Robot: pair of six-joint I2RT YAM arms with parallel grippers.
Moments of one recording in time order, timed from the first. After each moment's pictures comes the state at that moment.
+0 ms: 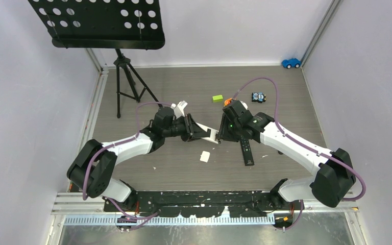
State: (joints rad) left arm -0.61 1.46 0.69 0.36 0.60 -1.07; right arm 0.71 1.33 1.04 -0.68 0.08 0.83
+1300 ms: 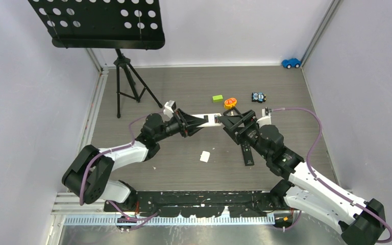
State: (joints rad) left arm -0.58 1.39 0.53 0.85 0.51 -1.71; right arm 0.70 0.75 0.52 0.06 0.13 1.34
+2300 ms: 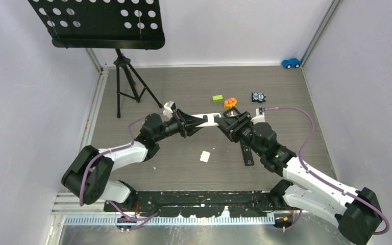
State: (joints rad) left arm -0.58 1.38 0.53 0.86 0.52 -1.76; right arm 0.70 0.87 0.52 0.17 0.11 1.39
